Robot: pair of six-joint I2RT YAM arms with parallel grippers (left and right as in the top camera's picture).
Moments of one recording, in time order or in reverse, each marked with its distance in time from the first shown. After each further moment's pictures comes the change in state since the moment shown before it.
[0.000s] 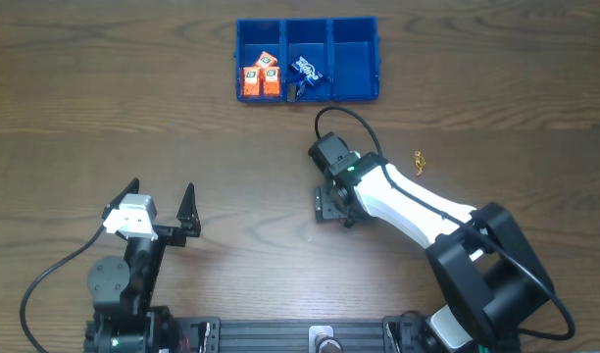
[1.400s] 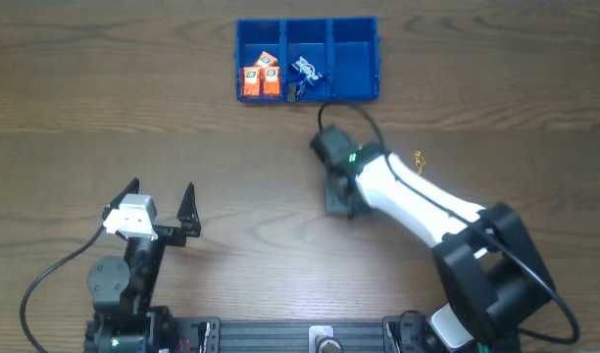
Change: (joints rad) left arm 0.000 0.000 0.000 0.000 0.000 0.000; right arm -0.041 -0.004 0.150 -0.176 0.050 -0.011
